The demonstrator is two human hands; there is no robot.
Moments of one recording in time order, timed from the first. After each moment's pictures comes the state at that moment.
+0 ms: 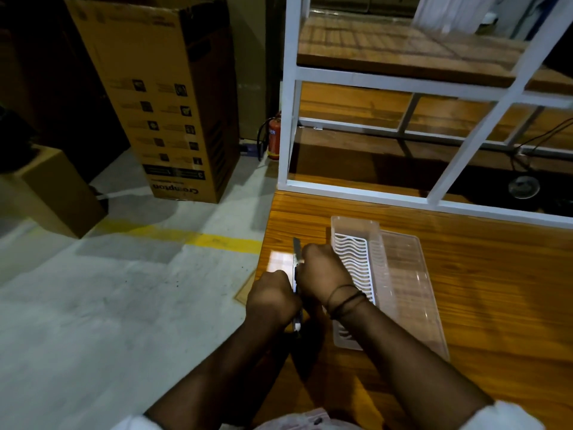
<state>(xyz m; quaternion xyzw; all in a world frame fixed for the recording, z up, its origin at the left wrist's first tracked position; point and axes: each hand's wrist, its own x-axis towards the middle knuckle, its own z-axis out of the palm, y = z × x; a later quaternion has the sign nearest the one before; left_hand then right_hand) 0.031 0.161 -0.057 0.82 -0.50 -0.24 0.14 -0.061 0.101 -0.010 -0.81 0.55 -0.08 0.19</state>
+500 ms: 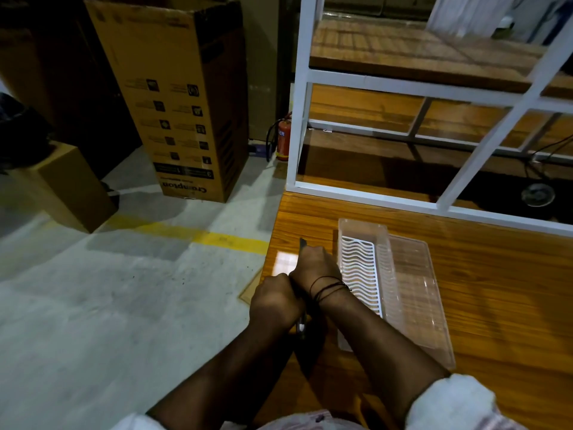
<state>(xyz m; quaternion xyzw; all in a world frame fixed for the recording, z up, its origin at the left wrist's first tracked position) 0.033 0.167 -0.058 0.81 -0.50 -0.24 0.20 -0.032 0.087 -0.031 -0.78 0.60 0.00 0.17</state>
